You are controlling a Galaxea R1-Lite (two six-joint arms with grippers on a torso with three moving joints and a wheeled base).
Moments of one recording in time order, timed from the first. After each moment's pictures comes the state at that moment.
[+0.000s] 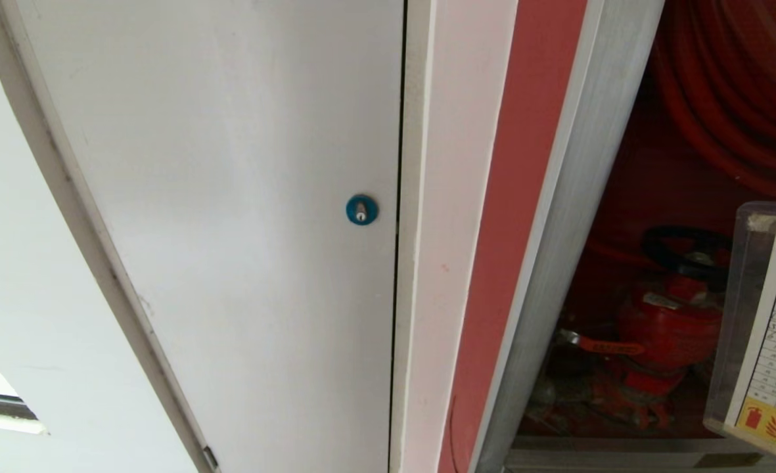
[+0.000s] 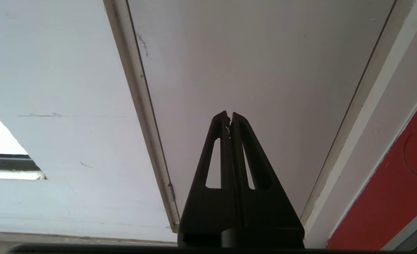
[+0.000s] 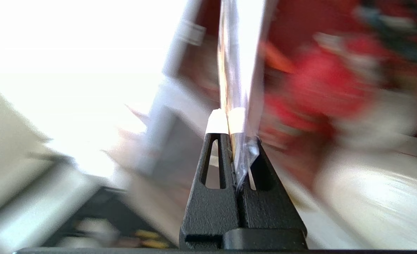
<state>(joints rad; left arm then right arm) 0.00 0.00 0.00 -0.02 -0.01 0.02 0.37 0.57 -0.90 0.71 0.13 -0.33</state>
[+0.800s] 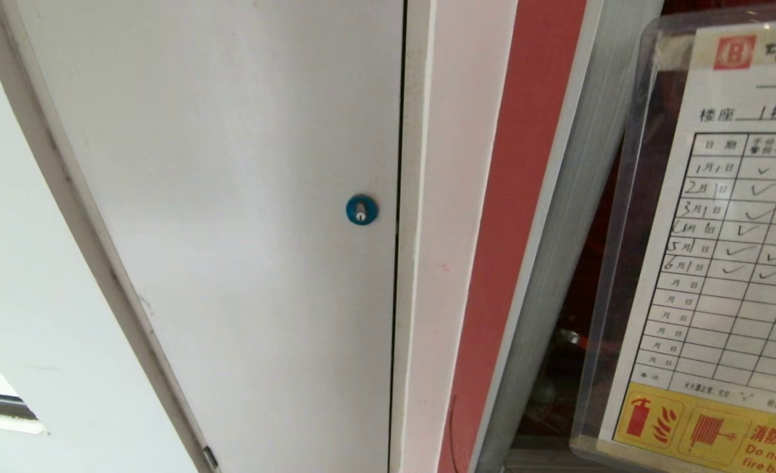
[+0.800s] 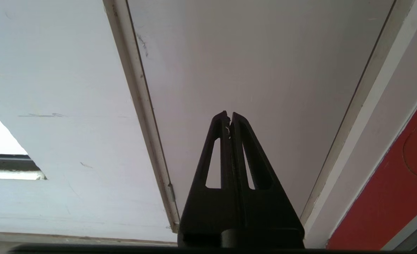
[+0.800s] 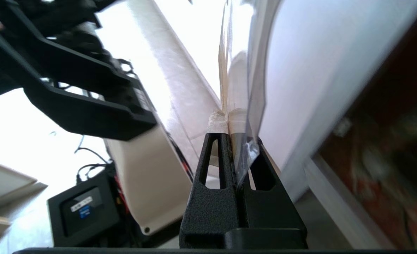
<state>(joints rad) 0.00 0.00 0.00 -0.02 -0.01 0.02 0.44 0.84 -0.99 0.49 0.63 -0.10</state>
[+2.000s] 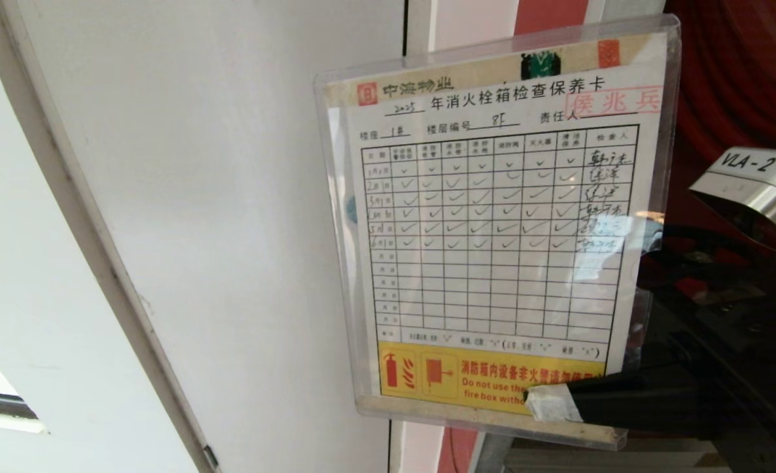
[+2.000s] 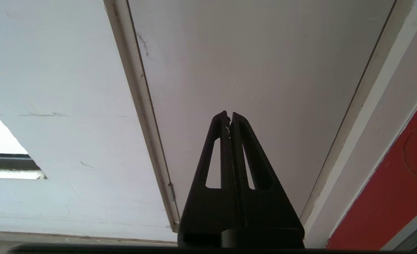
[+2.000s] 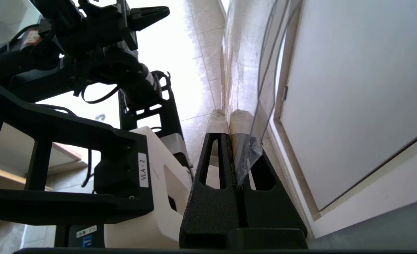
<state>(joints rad) 0.00 0.00 0.00 -0.02 -0.01 0.02 0.69 1.25 -0.98 0.08 0.63 -0.04</state>
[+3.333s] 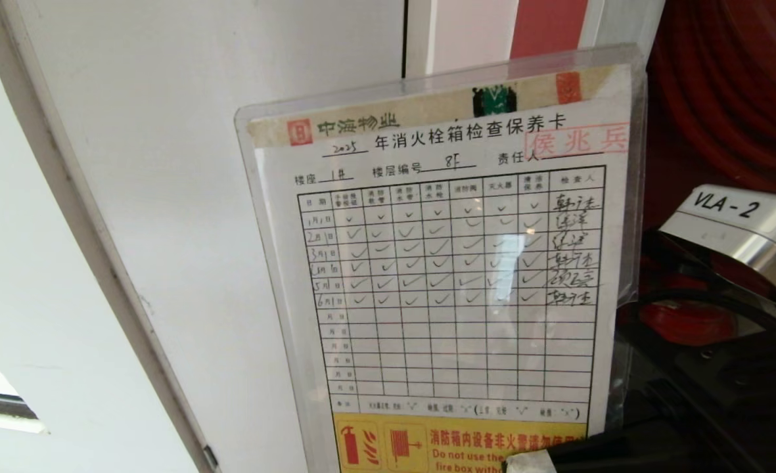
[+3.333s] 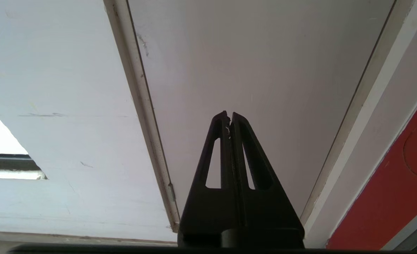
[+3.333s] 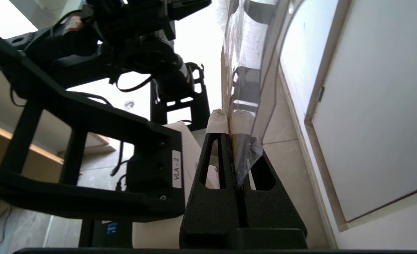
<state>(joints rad) 0.00 0.00 0.00 -0.02 -0.01 0.02 0.78 1.28 -0.95 0.04 0.68 -0.02</state>
